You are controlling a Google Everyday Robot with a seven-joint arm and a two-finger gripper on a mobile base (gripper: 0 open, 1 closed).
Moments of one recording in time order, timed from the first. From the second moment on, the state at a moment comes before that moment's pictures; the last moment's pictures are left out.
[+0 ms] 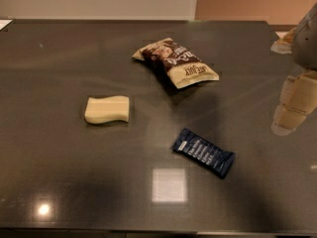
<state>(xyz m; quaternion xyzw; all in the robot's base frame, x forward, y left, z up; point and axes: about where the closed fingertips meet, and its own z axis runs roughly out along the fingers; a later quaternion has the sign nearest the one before) 0.438 -0.217 0.976 -0.60 0.78 -0.03 0.16</state>
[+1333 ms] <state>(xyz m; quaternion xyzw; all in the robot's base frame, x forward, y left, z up) 0.463 -0.122 0.975 -0.67 0.72 -0.01 0.17</state>
